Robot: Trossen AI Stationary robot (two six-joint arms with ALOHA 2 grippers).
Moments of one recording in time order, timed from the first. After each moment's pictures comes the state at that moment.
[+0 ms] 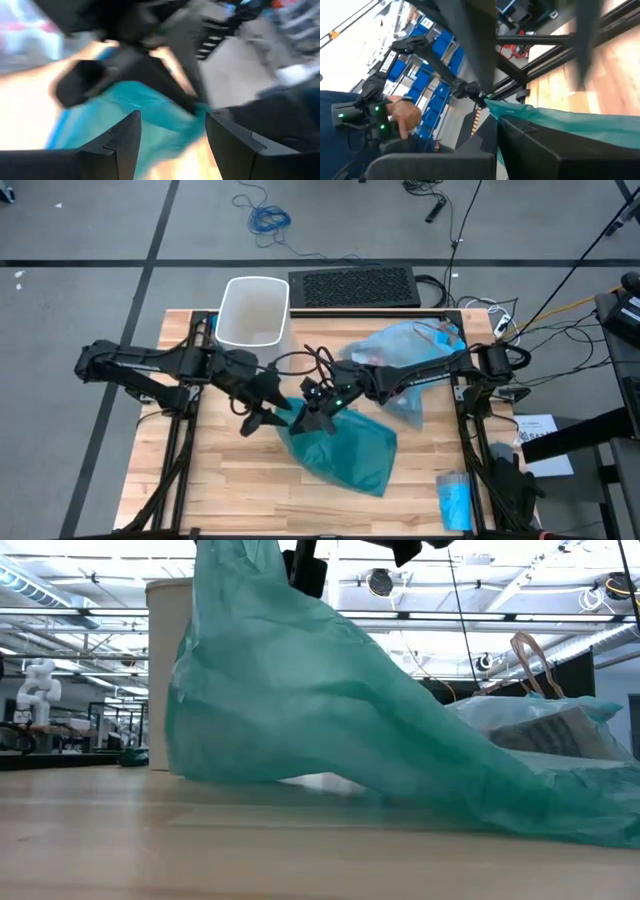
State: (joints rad) left arm -0.09 1.18 1.16 -0.56 0.26 -0.26; right arm 0.05 1.81 1.32 0.34 -0.56 0.84
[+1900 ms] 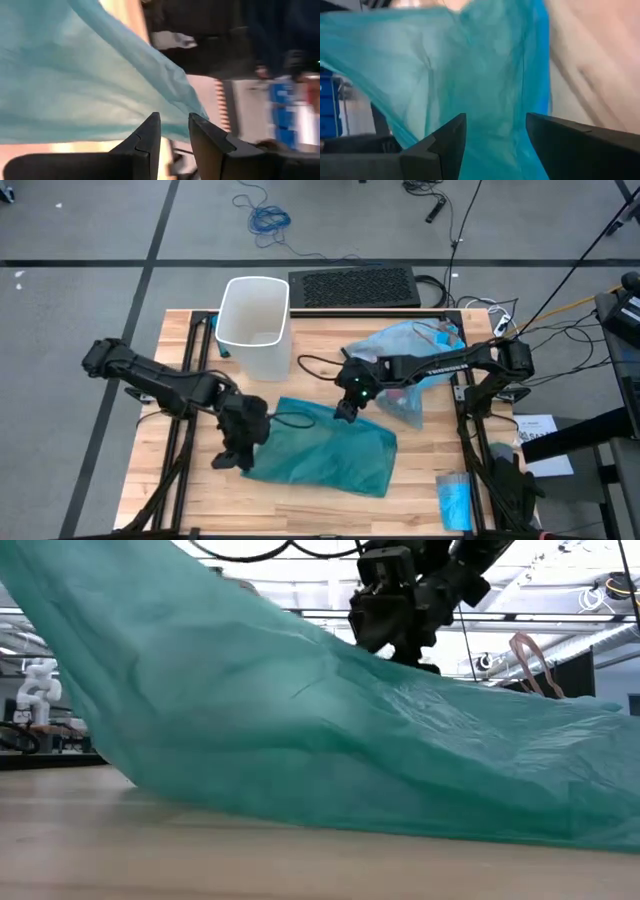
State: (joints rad) left arm -0.32 1.23 0.98 -0.67 0.70 -0.43; right arm -0.07 1.63 1.04 -0.26 -0.38 0.72
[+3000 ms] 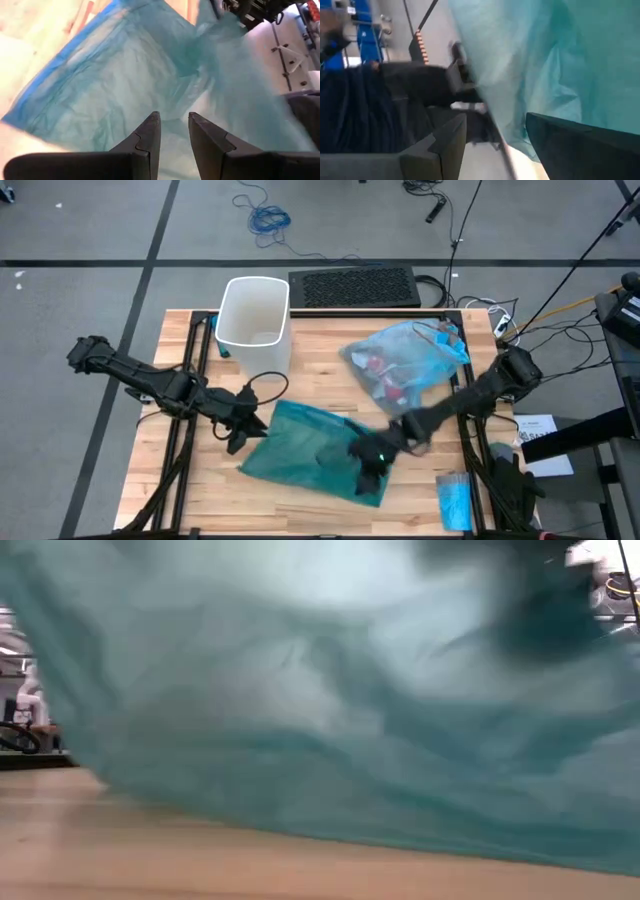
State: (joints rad) left arm -0.35 0.94 0.74 -0.46 0.01 -0.62; right arm 0.45 1.63 1.03 -0.13 -0.34 1.16
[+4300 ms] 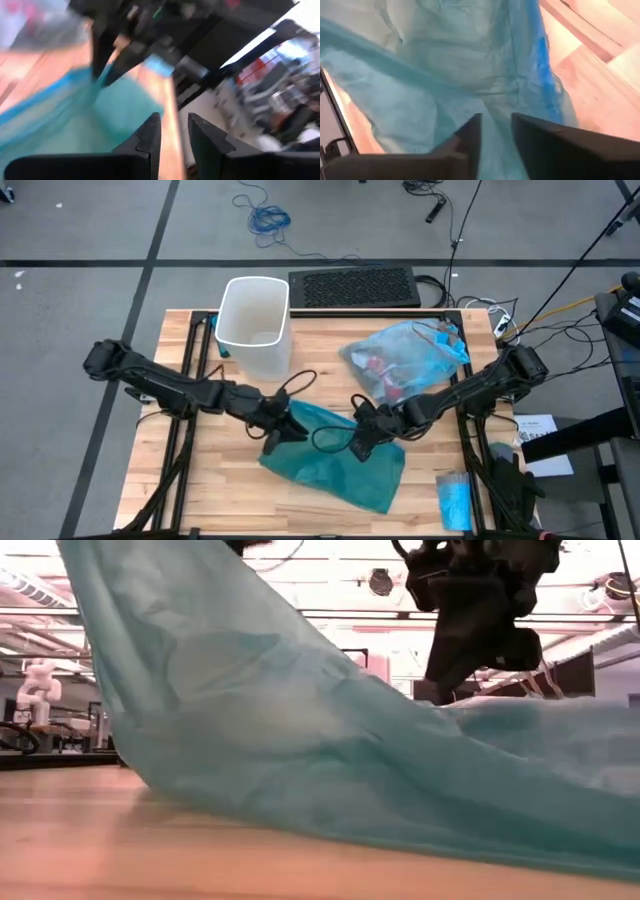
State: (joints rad) left arm -0.26 1.25 0.74 0.28 0.11 -0.68; right arm 0.35 1.56 1.03 -0.49 0.17 1.06
